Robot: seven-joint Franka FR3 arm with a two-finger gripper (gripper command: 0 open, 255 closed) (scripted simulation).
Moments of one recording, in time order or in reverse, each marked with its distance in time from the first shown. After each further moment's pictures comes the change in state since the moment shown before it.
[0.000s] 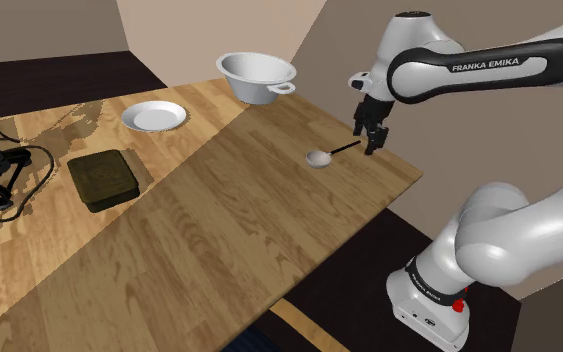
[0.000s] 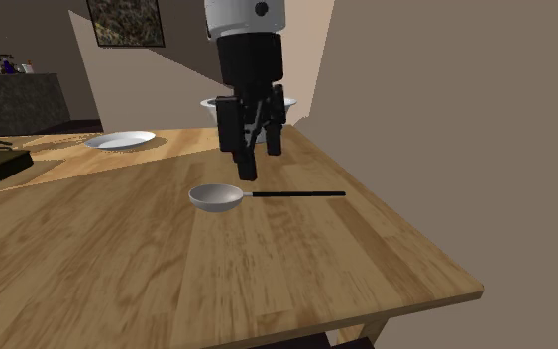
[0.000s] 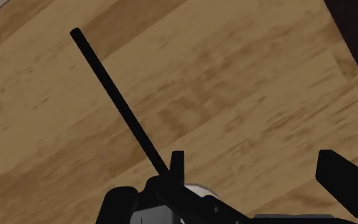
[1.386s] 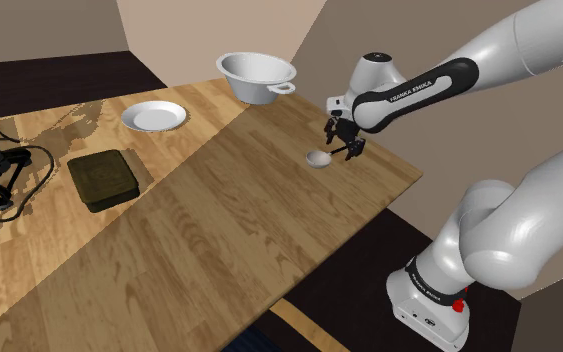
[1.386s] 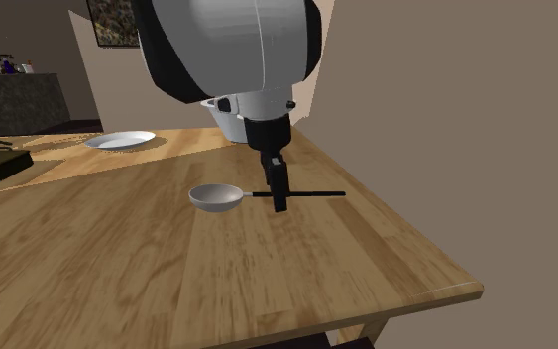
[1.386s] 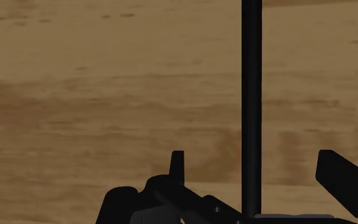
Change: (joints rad) arm 0.138 0.386 -0.229 0.027 -0.040 0.478 -0.556
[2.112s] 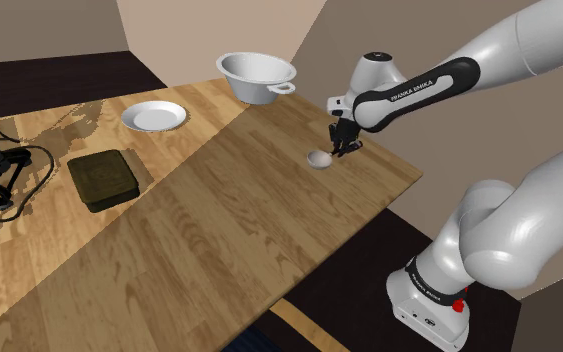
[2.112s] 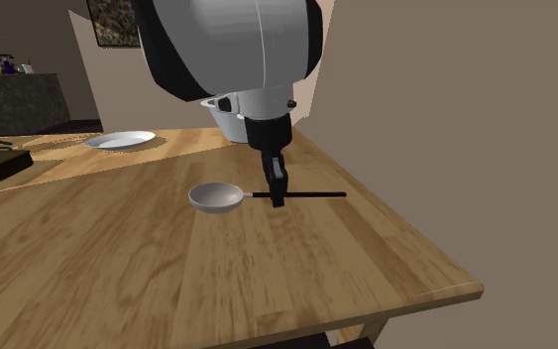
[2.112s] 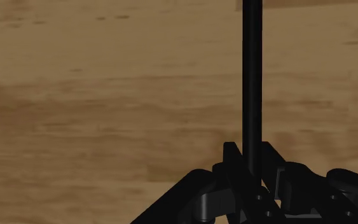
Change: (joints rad) arm -0.001 -0.006 0.000 0.001 0.000 -0.016 0.001
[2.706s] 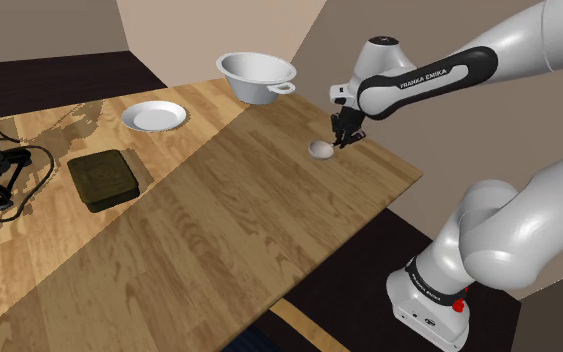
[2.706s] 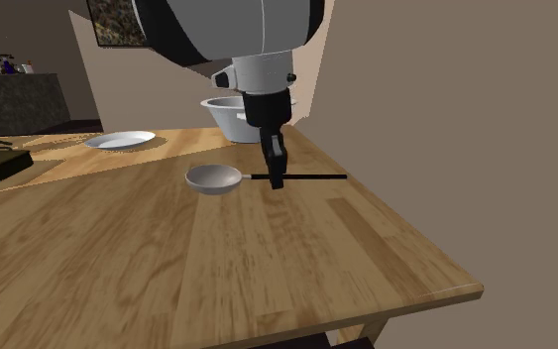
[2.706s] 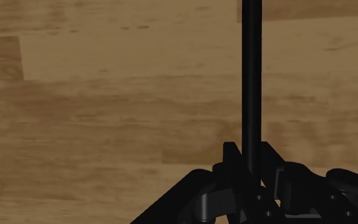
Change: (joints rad) arm -0.004 -0.072 0.022 0.041 -0.012 -0.100 0.005
